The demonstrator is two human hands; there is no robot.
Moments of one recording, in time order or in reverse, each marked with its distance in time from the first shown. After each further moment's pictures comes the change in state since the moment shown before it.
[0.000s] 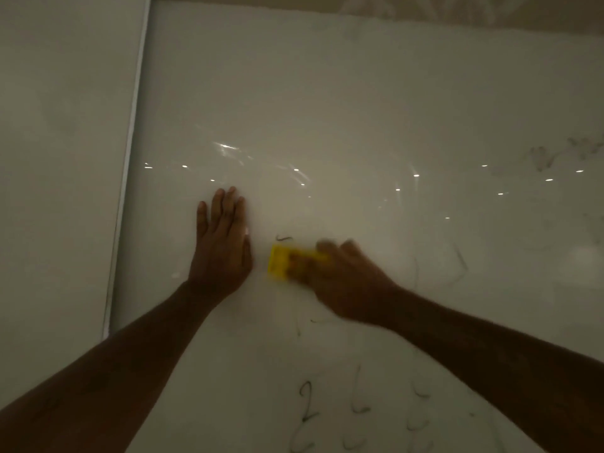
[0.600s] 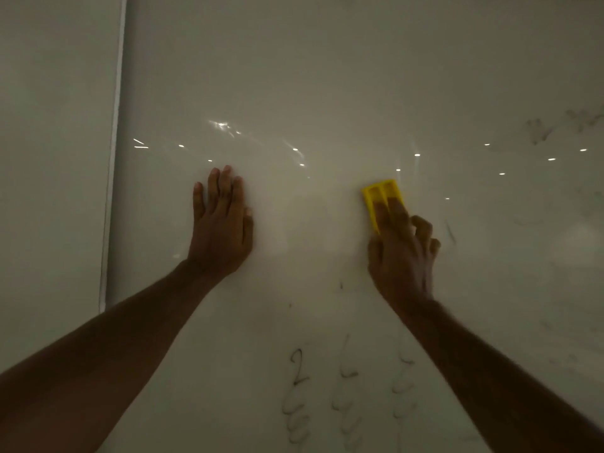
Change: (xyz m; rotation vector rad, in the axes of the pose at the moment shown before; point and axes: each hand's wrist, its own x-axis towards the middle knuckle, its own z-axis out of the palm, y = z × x) left_hand -0.004 0.020 -0.003 0.055 -0.057 -0.047; right_hand -0.060 -0.001 -0.012 0.065 0.218 0.928
